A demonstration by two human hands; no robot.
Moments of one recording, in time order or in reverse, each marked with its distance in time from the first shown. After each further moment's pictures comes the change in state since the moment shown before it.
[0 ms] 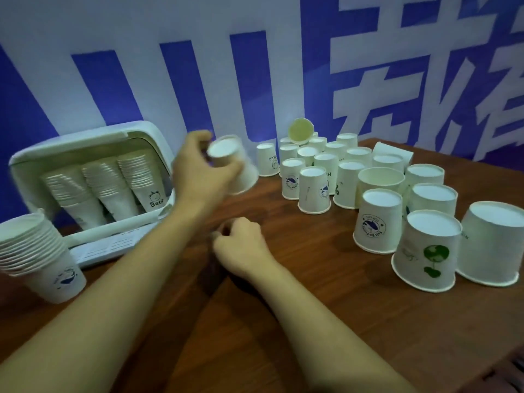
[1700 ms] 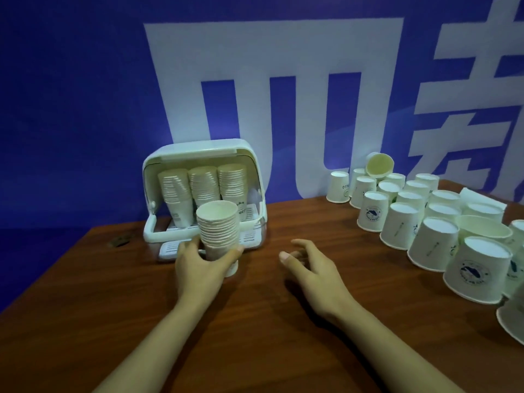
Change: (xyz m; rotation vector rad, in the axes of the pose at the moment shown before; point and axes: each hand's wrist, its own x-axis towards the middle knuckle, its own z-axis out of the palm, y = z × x) left_hand -0.070 -0.146 -0.142 0.095 0.121 -0.397; right_hand -0.020 -0.005 0.034 0.164 -0.049 -0.134
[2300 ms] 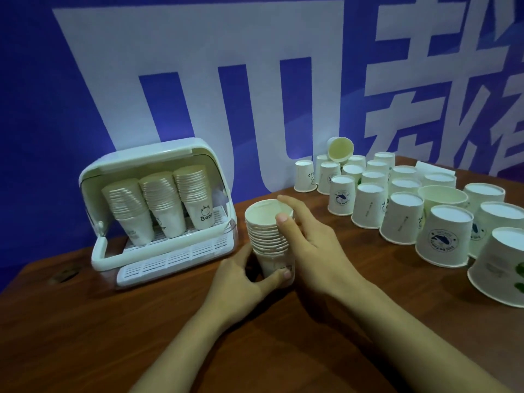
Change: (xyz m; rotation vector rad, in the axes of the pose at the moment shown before) left_hand -0.020 0.025 0.058 -0.126 -0.633 0.439; right_hand 0.006 -0.026 -0.022 -0.136 0.208 -0.188
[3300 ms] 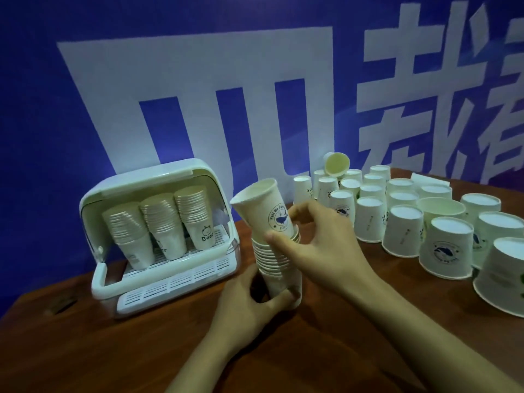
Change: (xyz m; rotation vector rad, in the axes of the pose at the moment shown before) left_hand 0.003 -0.003 -0.001 -0.030 -0.053 -0.070; right_hand 0.016 -0.035 -0.018 -0.213 0.193 -0.021
